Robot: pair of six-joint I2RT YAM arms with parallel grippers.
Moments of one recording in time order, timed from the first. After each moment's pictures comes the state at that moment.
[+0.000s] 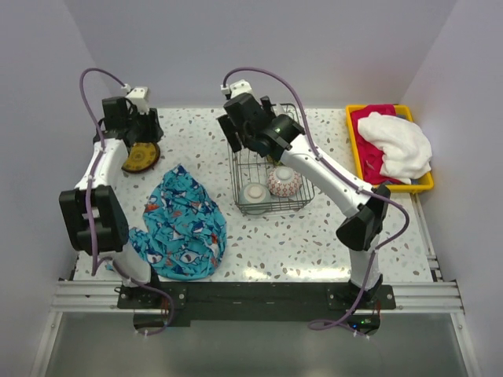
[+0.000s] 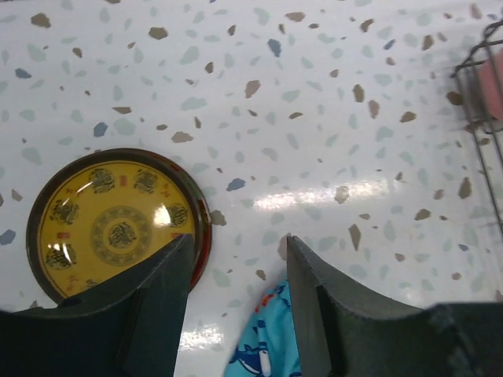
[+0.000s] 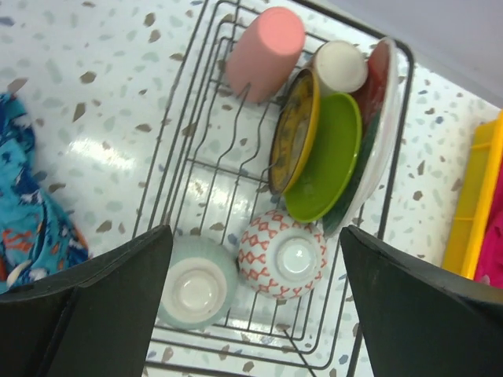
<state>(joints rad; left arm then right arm) 0.15 1.69 1.38 -0.29 0.31 0.09 0.85 1.96 2.18 -0.91 0.60 0.14</state>
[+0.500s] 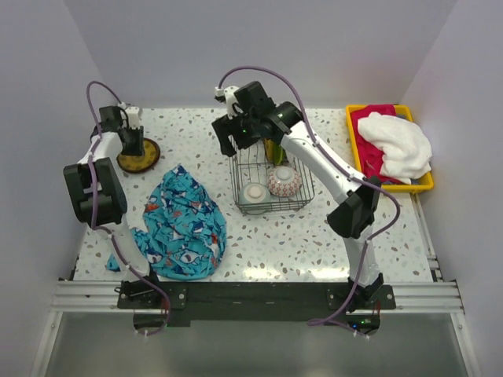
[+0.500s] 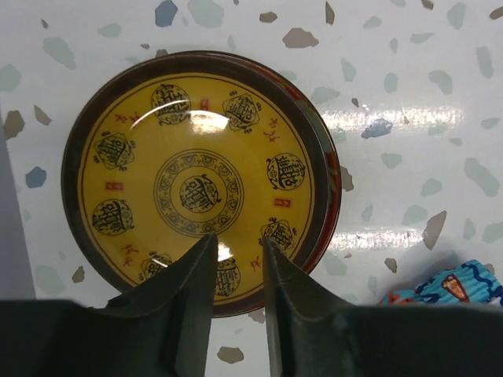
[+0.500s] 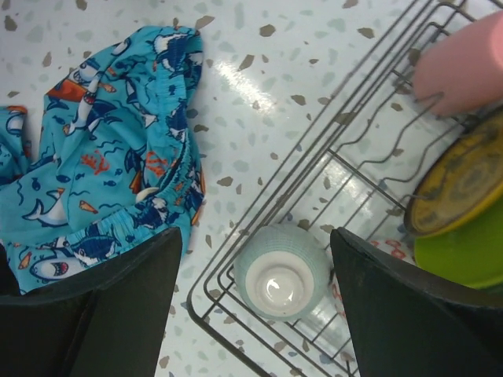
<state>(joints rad) 0.27 1.99 1.53 -0.43 0.18 0.23 0.74 2.07 2.29 -0.96 -0.07 0.08</state>
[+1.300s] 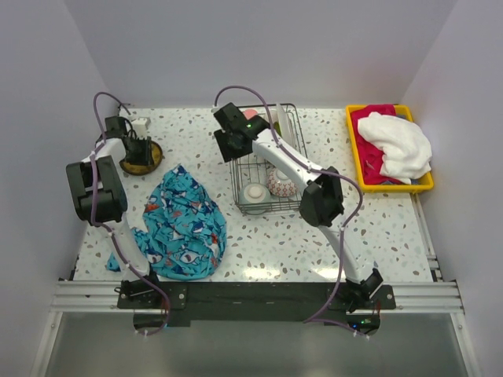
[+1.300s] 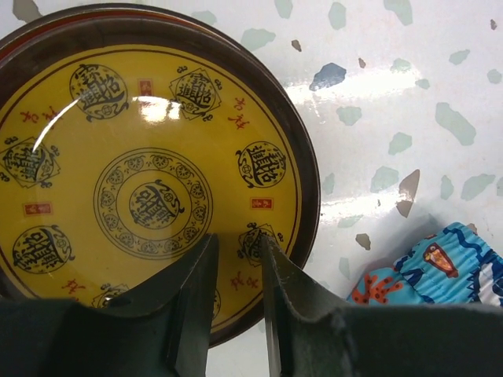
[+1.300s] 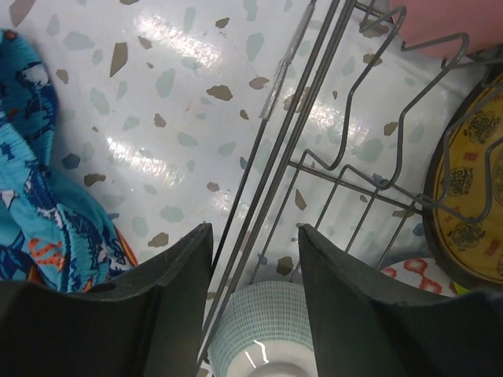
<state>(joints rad) 0.27 2.04 1.44 -0.42 0.31 0.27 0.75 2.42 2.45 -0.98 0.18 0.26</state>
